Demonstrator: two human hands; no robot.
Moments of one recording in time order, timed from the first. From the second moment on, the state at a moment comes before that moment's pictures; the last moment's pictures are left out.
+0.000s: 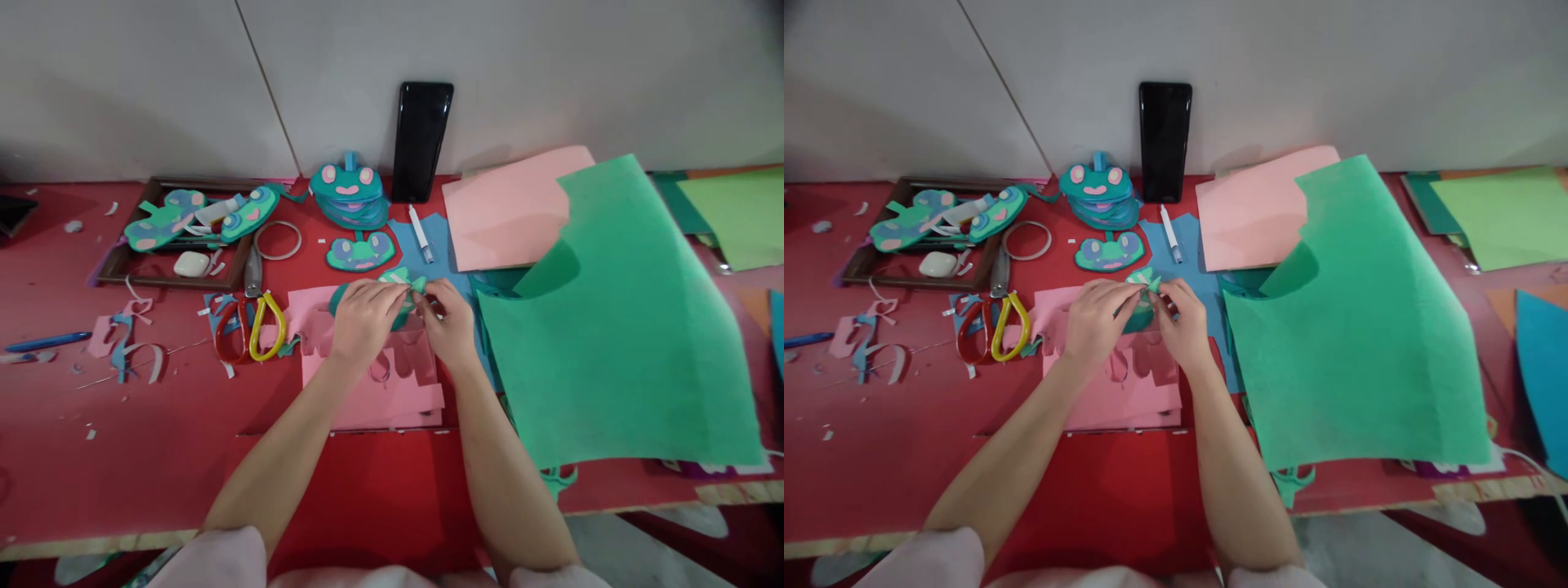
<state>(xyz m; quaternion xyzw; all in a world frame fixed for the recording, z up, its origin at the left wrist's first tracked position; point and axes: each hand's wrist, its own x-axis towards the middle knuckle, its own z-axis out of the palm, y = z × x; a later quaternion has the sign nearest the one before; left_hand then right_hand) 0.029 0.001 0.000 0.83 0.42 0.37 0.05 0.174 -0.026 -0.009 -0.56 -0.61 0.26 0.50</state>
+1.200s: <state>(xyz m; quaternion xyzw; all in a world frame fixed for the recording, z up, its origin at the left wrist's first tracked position) 0.018 0.008 0.003 0.78 0.46 0.41 0.08 0.175 -0.025 -0.014 -0.59 -0.58 0.28 0.49</state>
